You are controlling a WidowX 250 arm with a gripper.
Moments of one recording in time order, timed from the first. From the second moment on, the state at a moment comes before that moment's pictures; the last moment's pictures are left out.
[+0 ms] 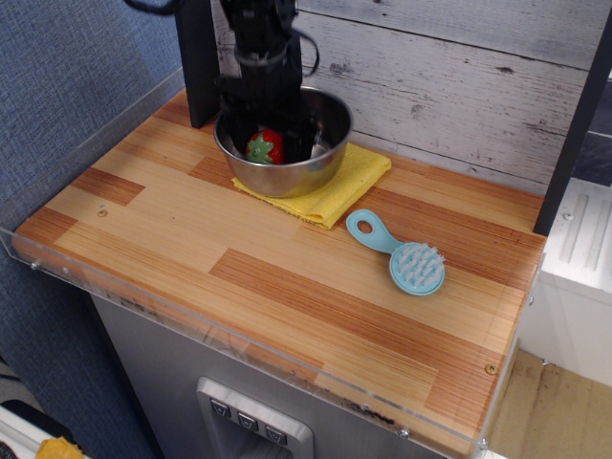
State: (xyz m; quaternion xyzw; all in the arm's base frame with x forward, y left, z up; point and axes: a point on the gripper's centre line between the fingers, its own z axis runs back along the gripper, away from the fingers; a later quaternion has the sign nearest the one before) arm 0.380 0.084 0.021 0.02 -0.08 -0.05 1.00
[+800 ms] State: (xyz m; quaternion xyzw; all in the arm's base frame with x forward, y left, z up) arm 0.373 0.074 0.027 0.02 -0.07 -0.07 0.99
